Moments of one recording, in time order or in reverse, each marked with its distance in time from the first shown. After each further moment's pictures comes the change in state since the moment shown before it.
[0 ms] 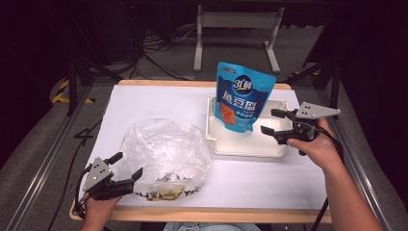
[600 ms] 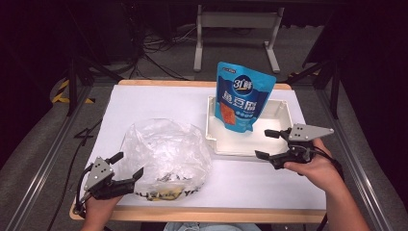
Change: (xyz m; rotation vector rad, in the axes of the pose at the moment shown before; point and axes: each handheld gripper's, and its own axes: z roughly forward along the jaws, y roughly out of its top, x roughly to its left) left arm 0.000 0.000 0.002 0.005 -0.005 0.001; right arm 0.049 -0.020 -0.006 0.073 0.086 -0.012
